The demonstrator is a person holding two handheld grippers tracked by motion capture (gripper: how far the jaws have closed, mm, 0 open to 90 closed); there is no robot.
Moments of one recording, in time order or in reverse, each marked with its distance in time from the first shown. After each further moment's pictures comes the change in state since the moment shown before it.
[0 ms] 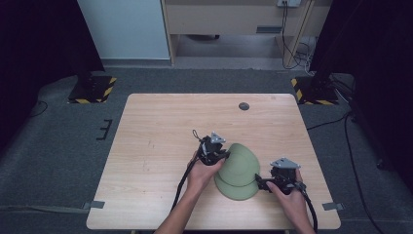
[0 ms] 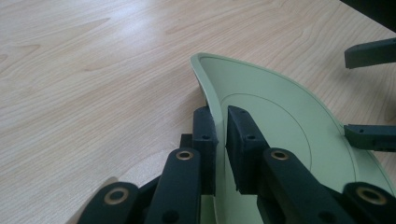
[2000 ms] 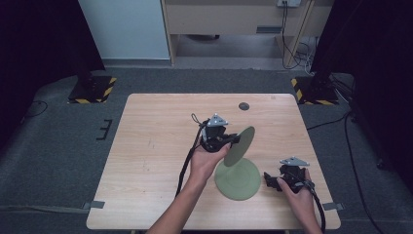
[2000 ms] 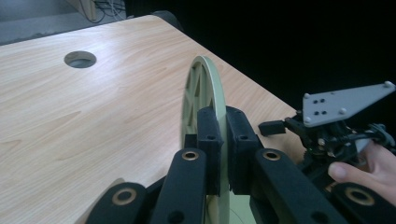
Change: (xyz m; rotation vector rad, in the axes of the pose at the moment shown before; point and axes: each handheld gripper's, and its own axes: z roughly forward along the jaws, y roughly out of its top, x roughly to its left) left arm -0.020 0.065 -0.059 -0.188 -0.144 -0.028; right arm -0.029 -0.009 0.001 0.052 -0.055 0.086
